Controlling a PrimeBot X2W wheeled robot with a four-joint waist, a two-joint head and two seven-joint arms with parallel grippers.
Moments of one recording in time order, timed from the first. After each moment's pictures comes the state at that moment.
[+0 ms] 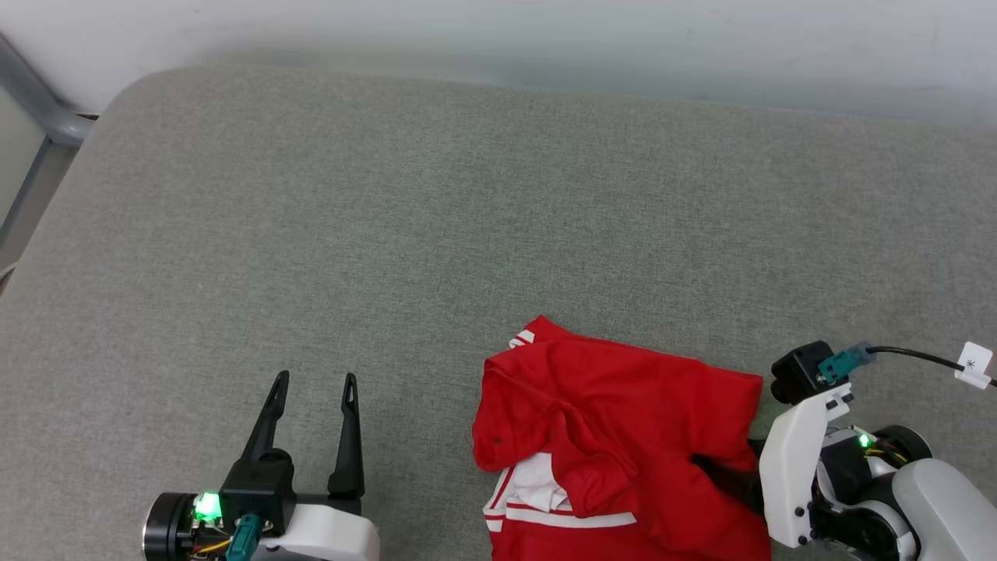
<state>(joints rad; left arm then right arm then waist) 0.03 0.07 -0.09 0.04 -0.02 0.07 -0.26 -0.27 -0.41 0.43 0.25 0.70 0.13 0.70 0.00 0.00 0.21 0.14</state>
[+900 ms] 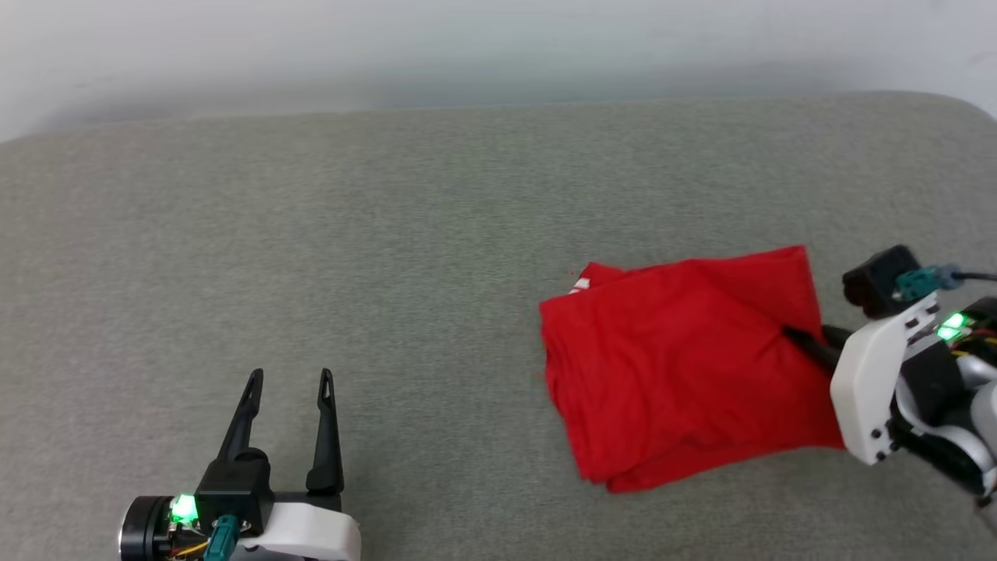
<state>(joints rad) 0.04 0.07 -0.06 0.03 -0.02 0.08 -0.26 -0.44 -0.63 0.50 0.14 0.61 0.13 0.50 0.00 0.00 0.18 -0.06</state>
